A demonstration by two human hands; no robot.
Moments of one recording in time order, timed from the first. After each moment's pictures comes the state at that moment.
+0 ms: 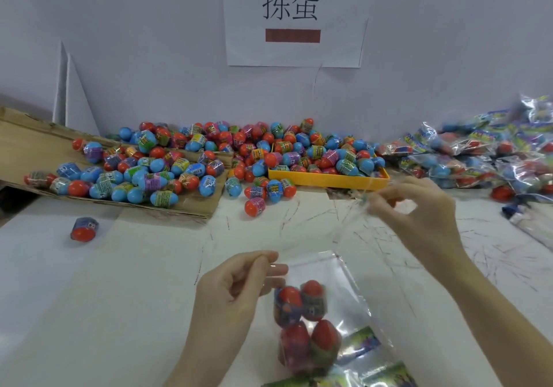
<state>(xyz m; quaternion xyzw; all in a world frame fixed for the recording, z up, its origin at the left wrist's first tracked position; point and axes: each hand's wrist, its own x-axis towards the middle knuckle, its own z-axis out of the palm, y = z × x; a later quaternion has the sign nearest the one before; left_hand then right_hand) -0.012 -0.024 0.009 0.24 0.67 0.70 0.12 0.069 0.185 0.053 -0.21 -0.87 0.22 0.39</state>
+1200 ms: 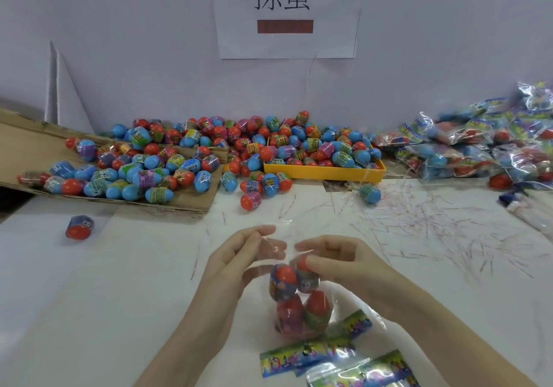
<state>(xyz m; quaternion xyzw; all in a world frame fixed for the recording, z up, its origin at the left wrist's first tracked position) -0.026 -0.015 0.012 0.21 0.58 0.74 0.27 0.066 0.144 0.006 -0.13 -0.73 0.67 0.04</state>
